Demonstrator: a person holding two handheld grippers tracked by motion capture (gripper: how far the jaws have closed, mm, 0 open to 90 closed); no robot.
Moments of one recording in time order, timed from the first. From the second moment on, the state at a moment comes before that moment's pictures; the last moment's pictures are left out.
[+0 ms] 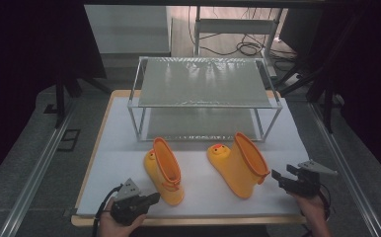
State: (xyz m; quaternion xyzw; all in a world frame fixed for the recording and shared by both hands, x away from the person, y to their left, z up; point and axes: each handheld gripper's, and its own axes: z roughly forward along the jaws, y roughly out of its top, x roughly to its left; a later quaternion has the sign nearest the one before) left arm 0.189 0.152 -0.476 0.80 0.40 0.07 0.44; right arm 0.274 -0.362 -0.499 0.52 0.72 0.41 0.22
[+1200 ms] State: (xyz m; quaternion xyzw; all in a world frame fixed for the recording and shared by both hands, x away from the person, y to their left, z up) left arm 0.183 0.118 -0.492 0.78 0.40 0.12 0.46; right arm 0.274 -0.369 -0.502 0.54 0.71 0.40 0.22
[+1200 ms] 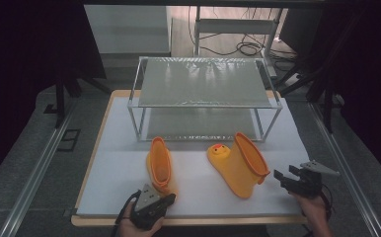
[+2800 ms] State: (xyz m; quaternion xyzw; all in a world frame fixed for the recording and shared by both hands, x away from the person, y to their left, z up) left arm 0.190 0.138 -0.491 0.78 0.40 0.11 0.47; right arm 0.272 -0.365 -0.503 0.51 0.72 0.42 0.19
